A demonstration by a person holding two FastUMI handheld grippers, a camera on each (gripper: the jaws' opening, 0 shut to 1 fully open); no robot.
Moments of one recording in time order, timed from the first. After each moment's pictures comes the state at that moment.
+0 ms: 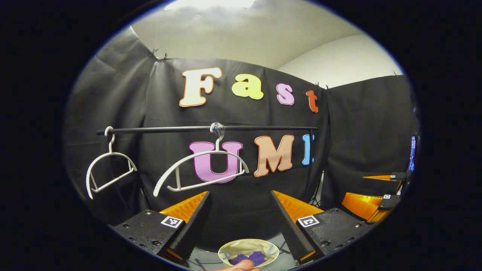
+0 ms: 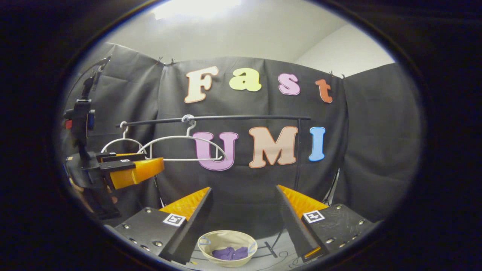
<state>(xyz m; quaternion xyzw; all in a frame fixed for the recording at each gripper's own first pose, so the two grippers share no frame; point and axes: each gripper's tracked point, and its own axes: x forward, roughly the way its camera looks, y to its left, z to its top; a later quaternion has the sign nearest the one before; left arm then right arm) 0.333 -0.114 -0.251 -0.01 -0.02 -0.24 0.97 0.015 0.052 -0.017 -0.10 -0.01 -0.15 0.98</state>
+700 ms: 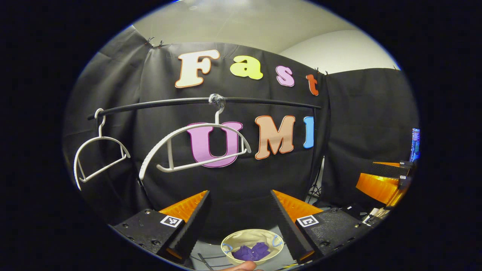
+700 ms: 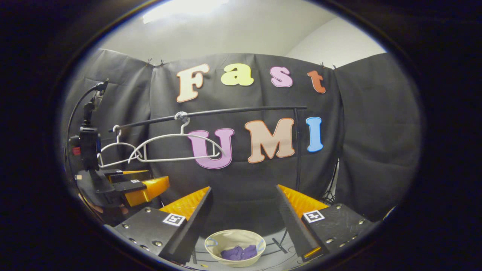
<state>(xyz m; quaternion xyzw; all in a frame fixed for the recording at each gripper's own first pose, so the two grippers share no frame) 0.367 -0.114 -0.304 0.01 0.03 -0.24 0.97 0.036 0.044 -0.035 -0.07 0.00 -0.16 0.98</state>
